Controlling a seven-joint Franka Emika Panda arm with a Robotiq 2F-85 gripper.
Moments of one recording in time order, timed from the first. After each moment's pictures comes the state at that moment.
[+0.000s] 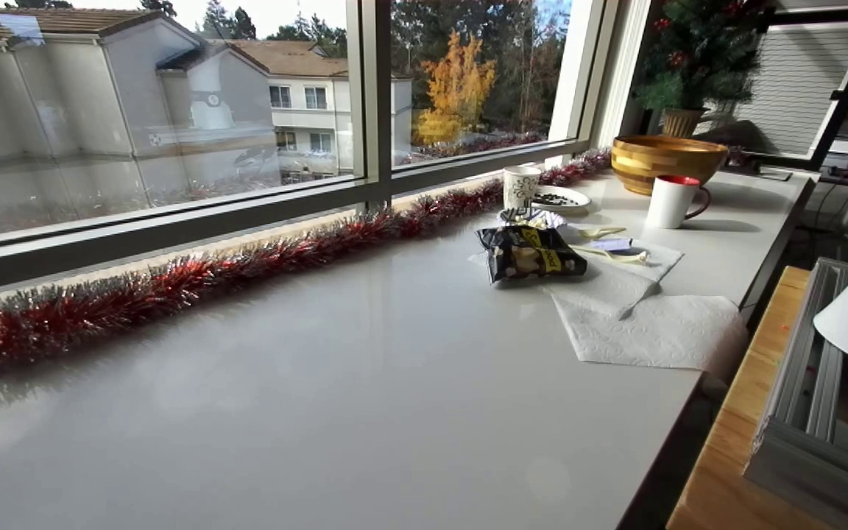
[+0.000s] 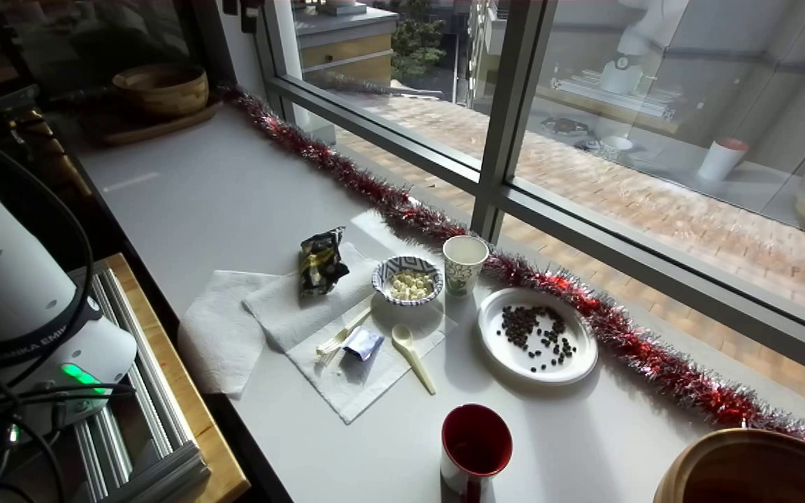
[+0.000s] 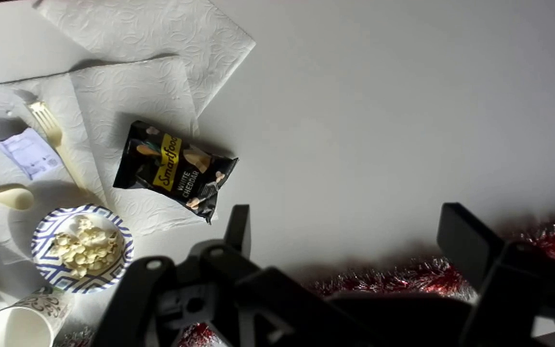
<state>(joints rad) 0.07 -0.26 0.12 -2.03 0.20 1.63 0.31</state>
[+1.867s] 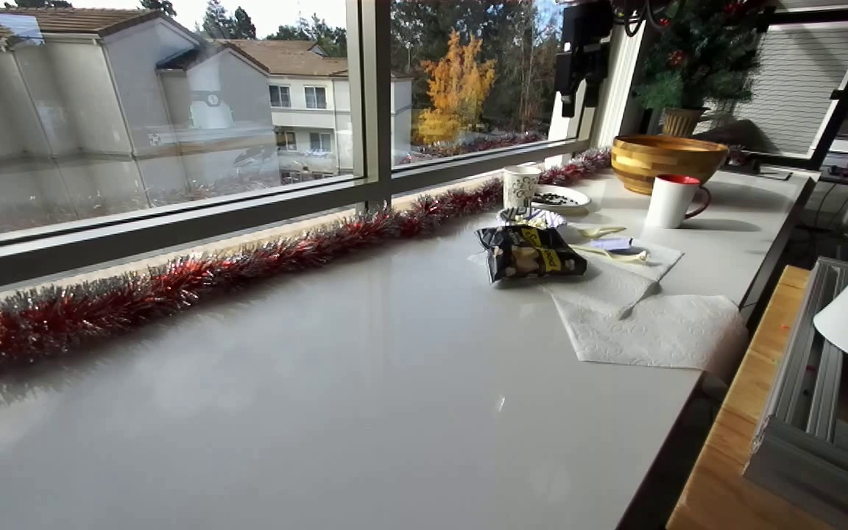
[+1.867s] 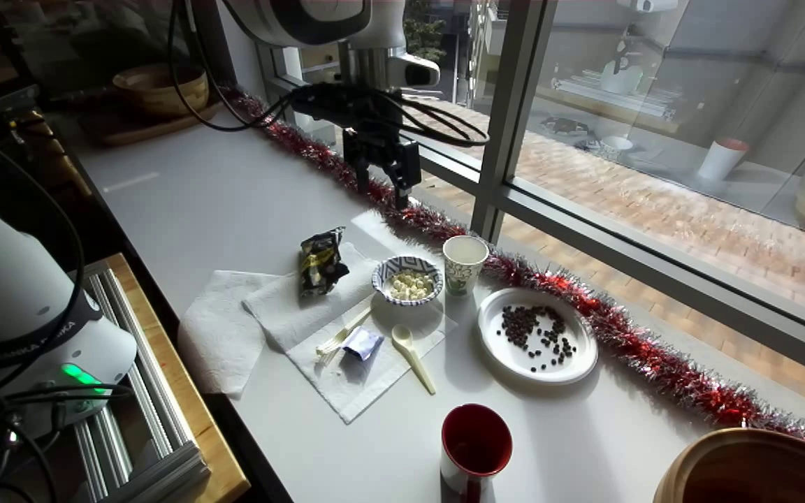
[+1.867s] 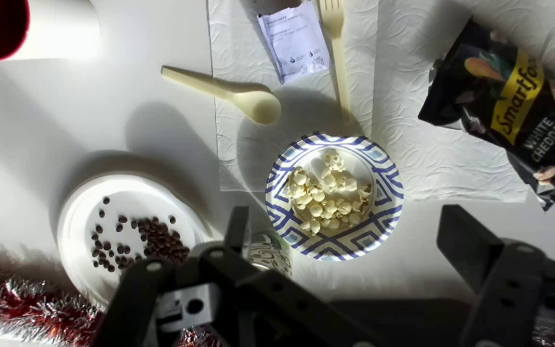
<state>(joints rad) -0.12 -0.04 -0.15 -2.36 -0.25 2.30 -0.12</state>
